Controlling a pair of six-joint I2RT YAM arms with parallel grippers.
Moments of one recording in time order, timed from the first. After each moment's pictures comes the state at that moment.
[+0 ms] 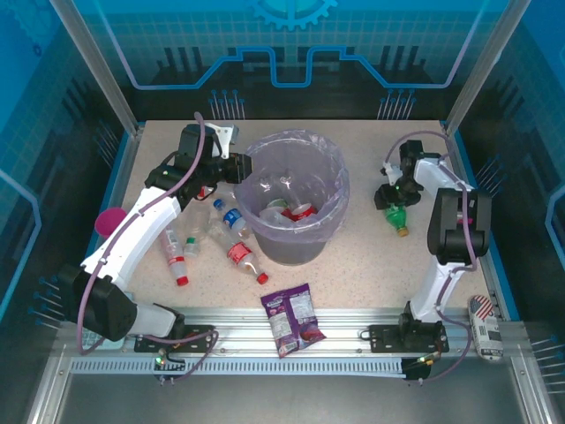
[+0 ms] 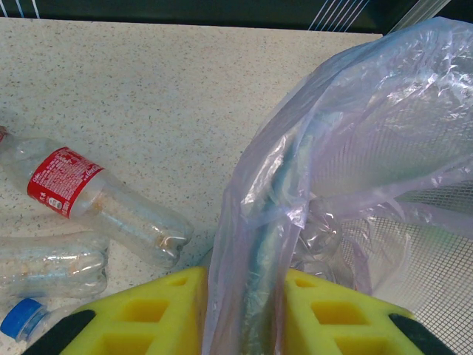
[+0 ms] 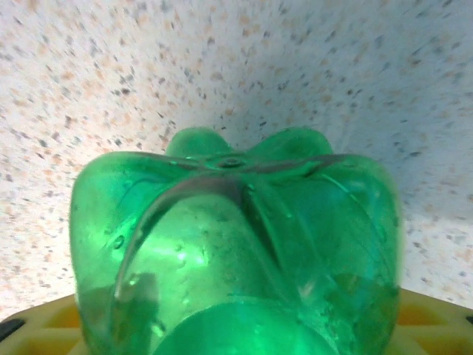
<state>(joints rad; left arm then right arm) -0.31 1.38 1.31 -0.55 0.21 -0.30 -0.07 1.90 1.39 -0.88 -0.10 -0.23</state>
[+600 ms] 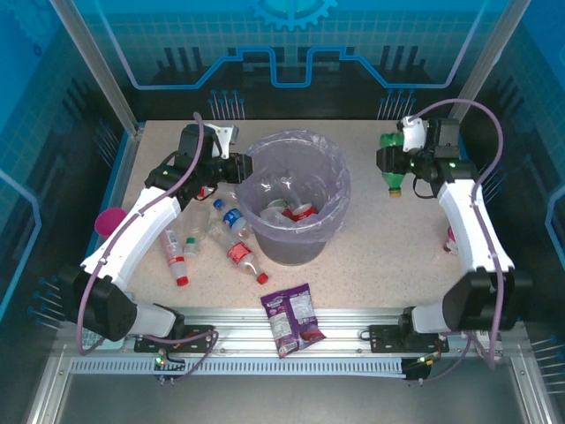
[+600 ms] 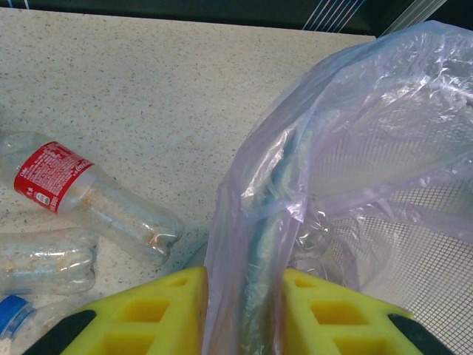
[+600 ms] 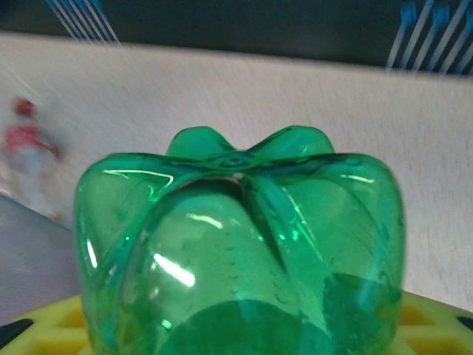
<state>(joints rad) -0.31 1.38 1.31 -0.55 0.23 -0.33 -0.02 1.36 1.34 -0.62 -0.33 -0.07</state>
